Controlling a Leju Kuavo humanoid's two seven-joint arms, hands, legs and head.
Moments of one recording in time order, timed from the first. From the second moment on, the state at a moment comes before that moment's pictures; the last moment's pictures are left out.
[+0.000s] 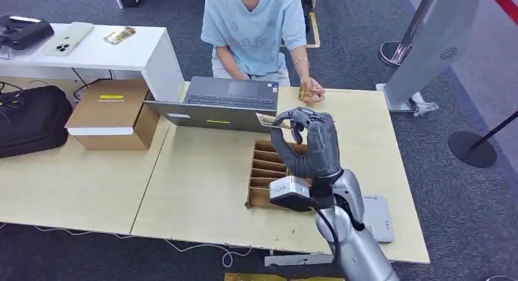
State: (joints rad) left arm -0.11 -0.15 -0.58 -0.23 -0.83 0.01 0.11; right arm -0.32 0.03 0.42 -1.52 0.76 -0.31 -0.41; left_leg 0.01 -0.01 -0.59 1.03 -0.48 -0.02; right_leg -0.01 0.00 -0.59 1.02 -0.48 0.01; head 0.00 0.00
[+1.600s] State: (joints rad) left arm -0.14 -0.18 -0.54 -0.23 -0.91 -0.01 0.08; right arm -1.10 0.11 0.41 -0.51 0.68 -0.18 -0.25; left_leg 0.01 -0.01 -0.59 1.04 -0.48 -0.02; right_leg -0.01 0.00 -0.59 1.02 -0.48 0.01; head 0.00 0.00
